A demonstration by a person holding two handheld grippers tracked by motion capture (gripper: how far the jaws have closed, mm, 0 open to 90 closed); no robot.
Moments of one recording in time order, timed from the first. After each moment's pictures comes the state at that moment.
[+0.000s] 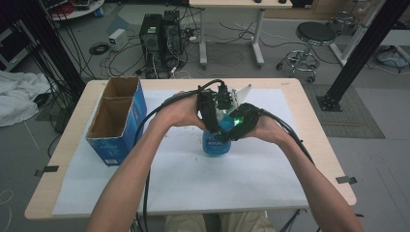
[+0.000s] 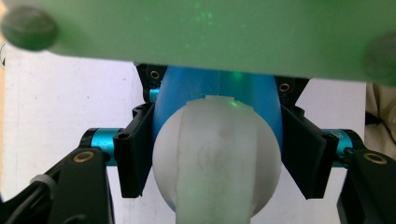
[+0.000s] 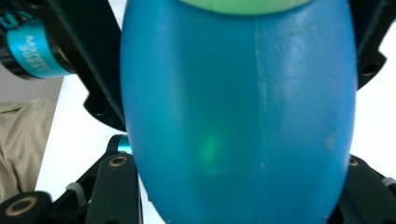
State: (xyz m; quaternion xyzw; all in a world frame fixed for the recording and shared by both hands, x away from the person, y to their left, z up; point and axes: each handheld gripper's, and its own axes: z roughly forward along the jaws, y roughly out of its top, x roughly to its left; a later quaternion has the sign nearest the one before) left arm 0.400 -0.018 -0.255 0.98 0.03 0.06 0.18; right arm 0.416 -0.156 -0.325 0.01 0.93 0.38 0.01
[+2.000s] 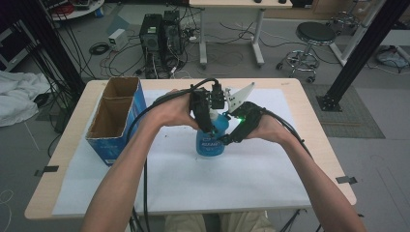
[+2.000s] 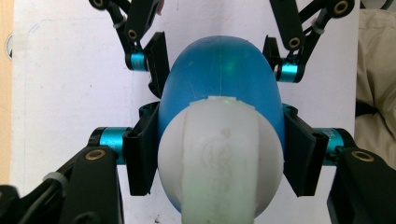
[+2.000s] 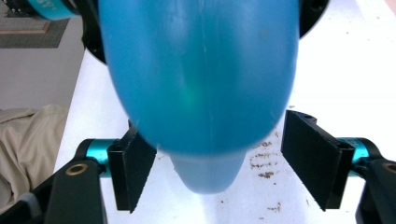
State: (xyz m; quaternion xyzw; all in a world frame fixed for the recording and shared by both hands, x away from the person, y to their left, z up) left arm 0.390 0.000 -0.240 0.98 0.03 0.07 0.17; right arm 0.415 -0.162 -0.319 0.01 0.92 0.39 0.00
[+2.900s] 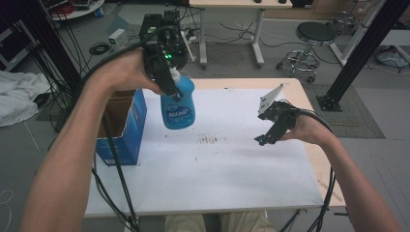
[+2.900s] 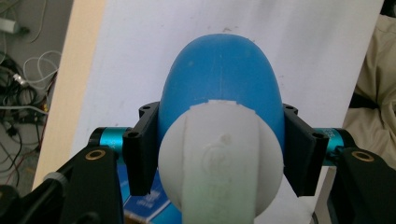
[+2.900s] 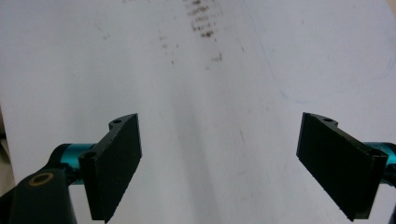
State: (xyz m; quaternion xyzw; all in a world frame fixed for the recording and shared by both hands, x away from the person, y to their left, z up) left arm 0.398 0.091 -0.124 0.97 0.16 0.11 0.15; right arm 0.401 -0.247 -0.306 0.12 0.96 0.23 0.09
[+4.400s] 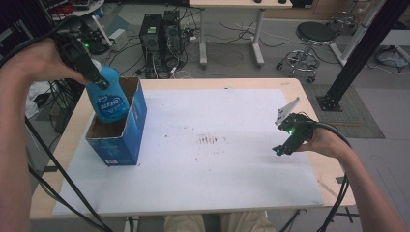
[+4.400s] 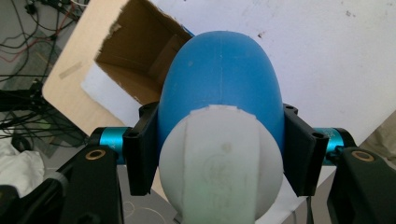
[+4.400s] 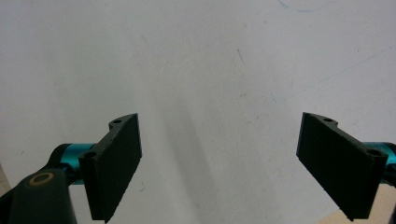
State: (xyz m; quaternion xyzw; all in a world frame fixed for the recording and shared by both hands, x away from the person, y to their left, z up) left arm 0.418 0.245 -0.140 0.93 0.33 0.12 0.09; right arm 0.386 -0.293 -0.335 0.18 0.96 0.19 0.09
